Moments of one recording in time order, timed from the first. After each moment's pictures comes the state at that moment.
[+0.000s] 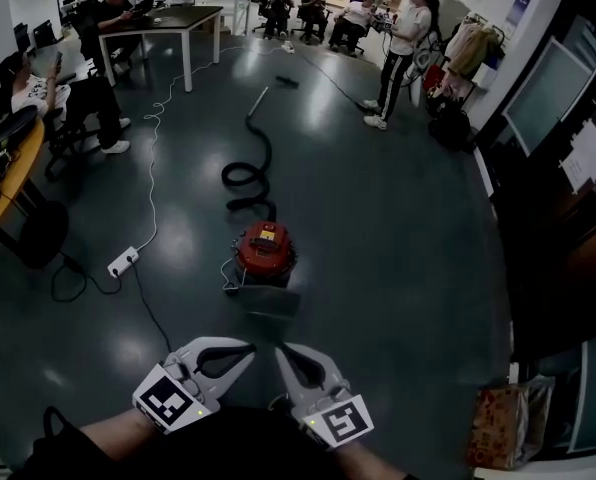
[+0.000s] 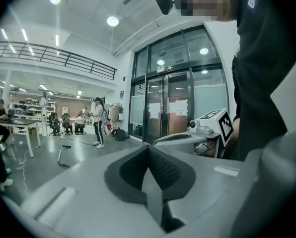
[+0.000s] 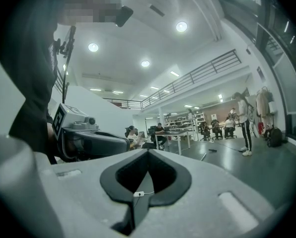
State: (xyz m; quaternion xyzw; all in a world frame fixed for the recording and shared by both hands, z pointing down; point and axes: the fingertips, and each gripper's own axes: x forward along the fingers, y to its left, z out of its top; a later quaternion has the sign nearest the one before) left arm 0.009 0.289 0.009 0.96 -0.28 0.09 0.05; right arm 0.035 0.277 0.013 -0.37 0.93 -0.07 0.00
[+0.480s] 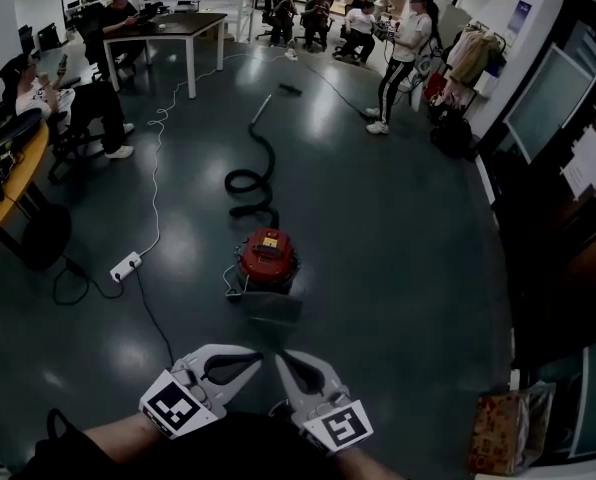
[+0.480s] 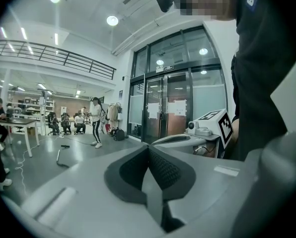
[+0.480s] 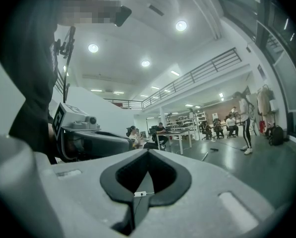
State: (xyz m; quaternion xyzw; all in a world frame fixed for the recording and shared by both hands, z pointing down) left arm 0.013 0.293 0.013 0.96 -0.27 0.08 0.05; right arm 0.029 0.281 0.016 -0.37 0.93 -0.07 0.00
